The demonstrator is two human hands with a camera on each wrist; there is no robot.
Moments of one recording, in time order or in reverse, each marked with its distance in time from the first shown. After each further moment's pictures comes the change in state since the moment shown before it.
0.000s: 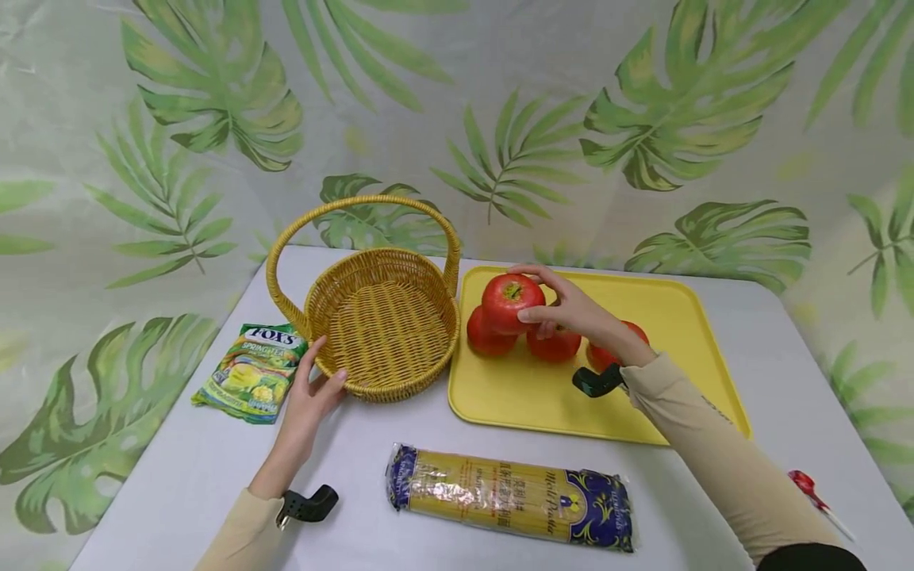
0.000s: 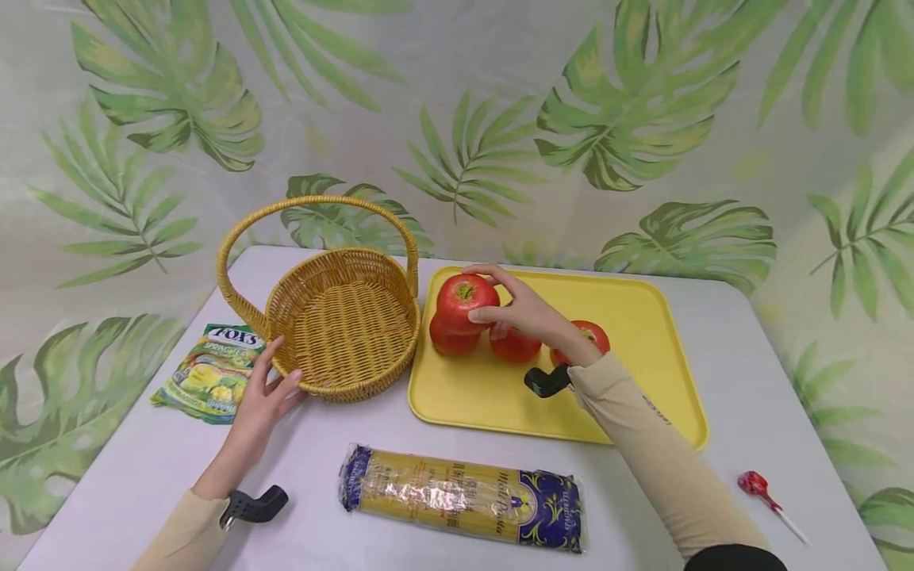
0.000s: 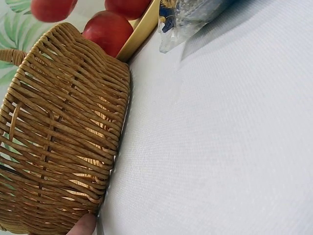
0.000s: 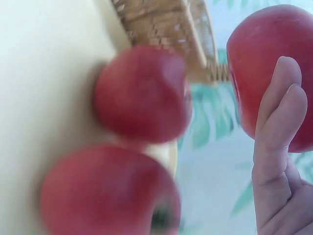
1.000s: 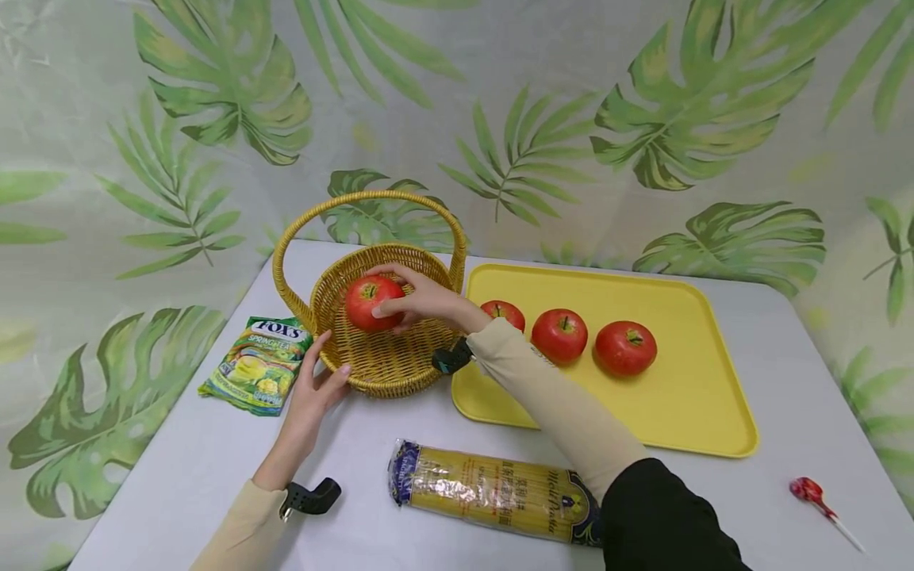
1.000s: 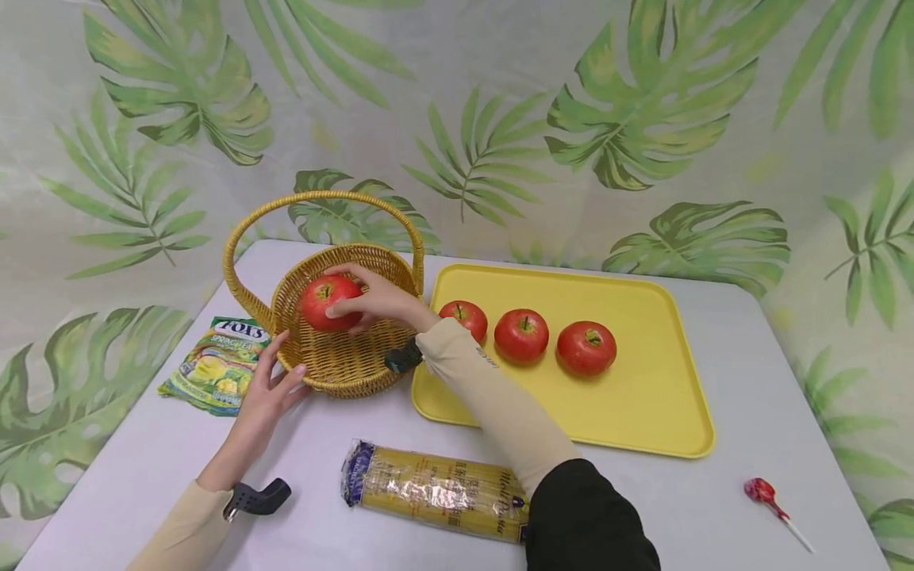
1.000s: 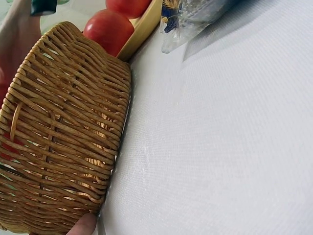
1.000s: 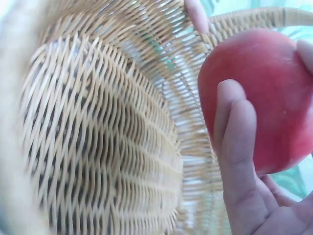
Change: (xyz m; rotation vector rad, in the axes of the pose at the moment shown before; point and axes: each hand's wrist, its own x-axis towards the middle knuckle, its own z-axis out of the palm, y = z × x) left_hand 0.002 -0.003 -0.002 0.011 0.000 -0.002; right_hand 0.131 -0.044 0.143 0.198 -0.224 0.041
